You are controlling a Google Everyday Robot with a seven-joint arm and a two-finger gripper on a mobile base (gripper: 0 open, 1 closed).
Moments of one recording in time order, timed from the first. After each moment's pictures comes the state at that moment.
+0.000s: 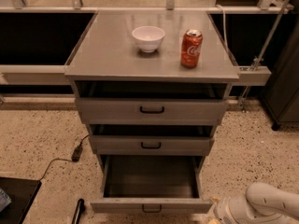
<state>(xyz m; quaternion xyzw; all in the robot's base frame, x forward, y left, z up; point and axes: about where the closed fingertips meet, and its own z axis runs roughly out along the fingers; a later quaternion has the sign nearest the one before) 0.384 -0.222 0.375 -0.39 0.86 0.26 0.18</state>
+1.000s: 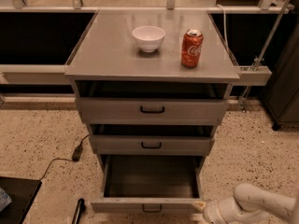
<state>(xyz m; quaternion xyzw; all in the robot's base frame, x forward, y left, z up) 0.381 -0.187 0.314 -0.47 0.78 0.37 0.19</state>
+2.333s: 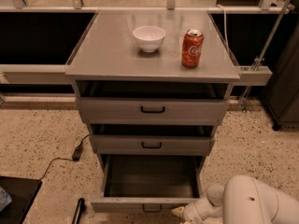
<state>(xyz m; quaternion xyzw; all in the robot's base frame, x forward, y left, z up) 0.401 -0.121 0.172 -0.47 0.73 0.48 0.13</state>
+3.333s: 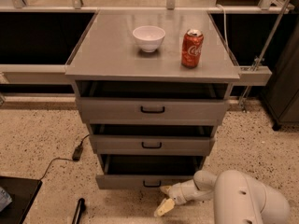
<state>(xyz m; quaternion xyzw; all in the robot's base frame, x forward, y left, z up) 0.514 -0.055 0.194 -0.42 0.75 0.46 0.21</state>
